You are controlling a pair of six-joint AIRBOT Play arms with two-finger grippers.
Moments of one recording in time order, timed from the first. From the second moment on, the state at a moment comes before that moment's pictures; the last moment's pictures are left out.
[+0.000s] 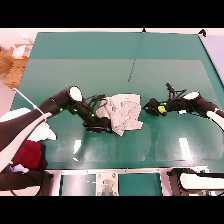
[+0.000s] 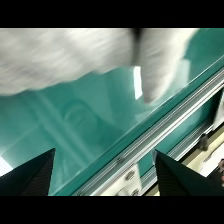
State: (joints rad) left arm -0.53 -1.47 1.04 0.82 -1.24 -1.47; right arm -0.11 -1.47 0.83 -0.69 0.94 1.22
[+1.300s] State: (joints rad) left arm -0.31 -1.16 1.61 1.12 -1.31 -1.49; right arm -0.36 -1.09 1.30 -0.50 1.20 1.12
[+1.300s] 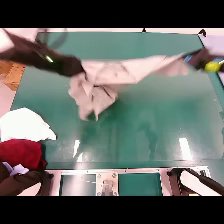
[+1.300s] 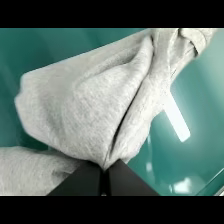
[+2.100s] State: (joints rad) left arm -0.30 -1.23 1.90 1.28 -1.21 -1.40; right arm -0.38 -0.66 1.24 -0.66 1.21 1.17
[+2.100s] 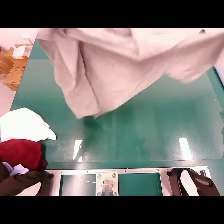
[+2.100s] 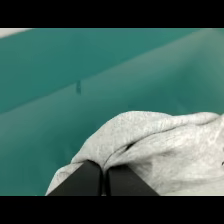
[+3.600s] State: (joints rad) left arm -0.07 -1.49 1.21 1.14 -1.41 -1.56; right arm -0.33 -0.66 0.25 -0.77 0.87 1.17
